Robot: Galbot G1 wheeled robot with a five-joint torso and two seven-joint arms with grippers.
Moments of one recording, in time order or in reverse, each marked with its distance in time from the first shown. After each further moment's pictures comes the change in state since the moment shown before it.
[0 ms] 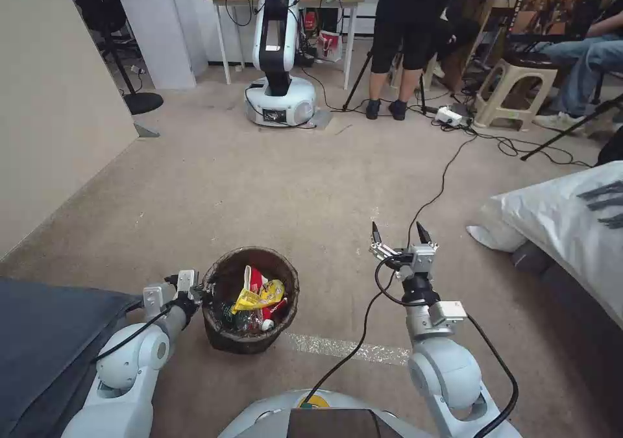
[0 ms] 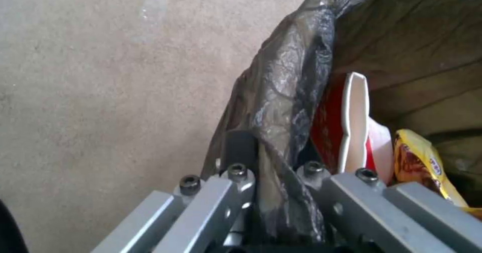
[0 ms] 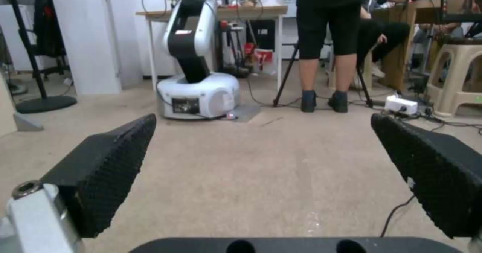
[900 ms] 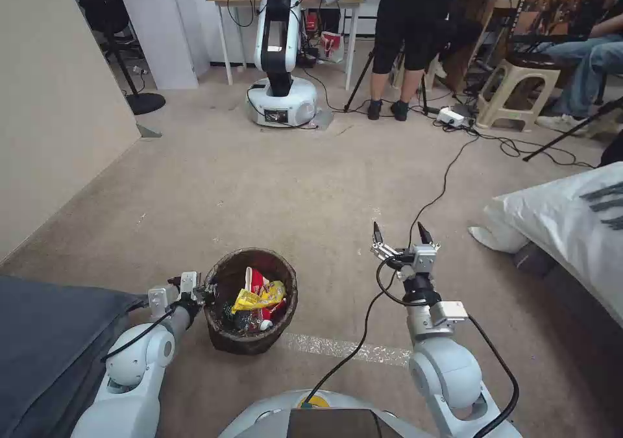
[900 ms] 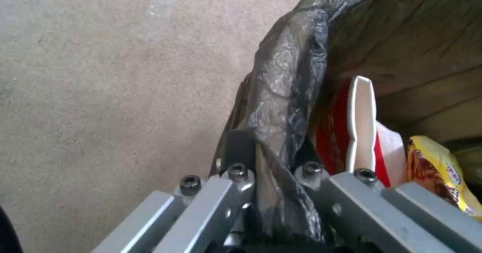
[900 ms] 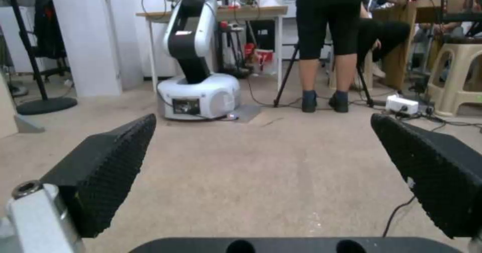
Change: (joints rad) left arm -0.022 -0.016 0.013 0.074 0.016 -0.004 0.009; right arm 0.000 0.002 0.005 -0.007 0.004 0.006 0.000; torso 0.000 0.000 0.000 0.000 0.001
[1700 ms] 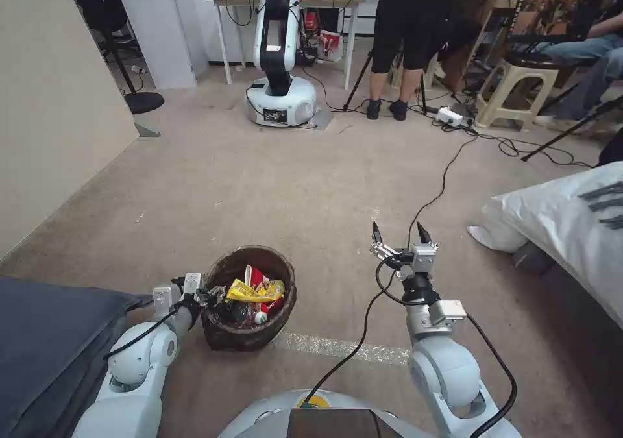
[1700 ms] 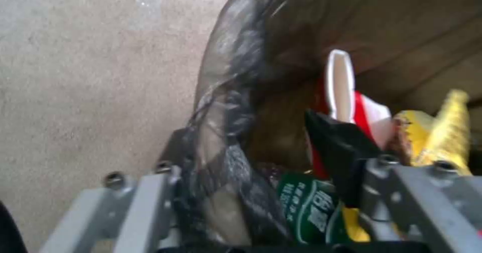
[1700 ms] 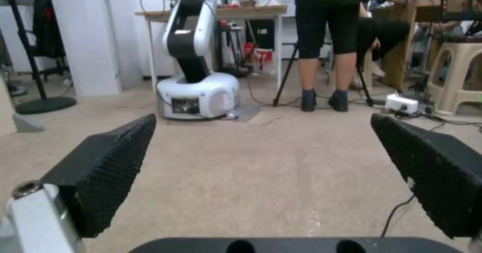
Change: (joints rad) left arm -0.001 0.005 0.011 -0.032 0.060 0.009 0.018; right arm 0.008 0.000 -0.004 -0.006 0.004 0.000 -0.001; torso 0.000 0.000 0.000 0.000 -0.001
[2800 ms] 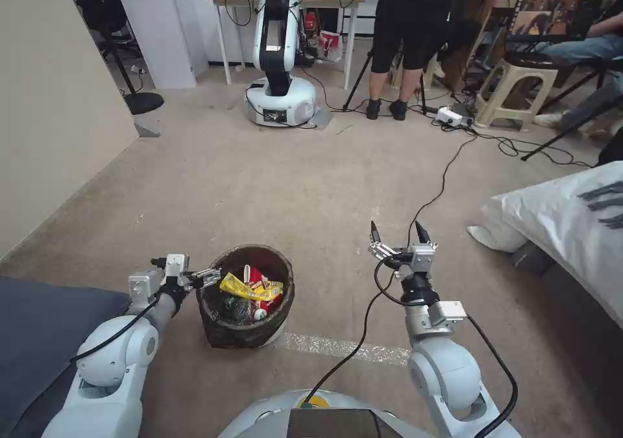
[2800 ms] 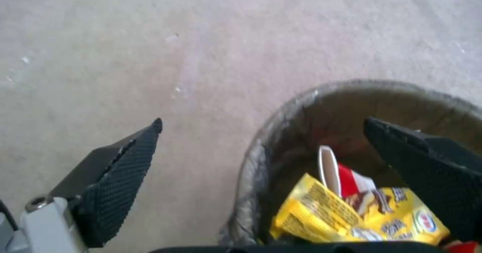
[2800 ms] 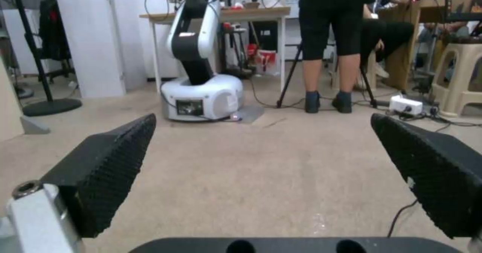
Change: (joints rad) left arm 0.027 0.022 -0.083 -0.190 0.002 -0.023 -0.017; right arm -0.011 0.002 -0.007 0.022 -0.003 -0.007 -0.003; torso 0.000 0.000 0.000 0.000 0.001
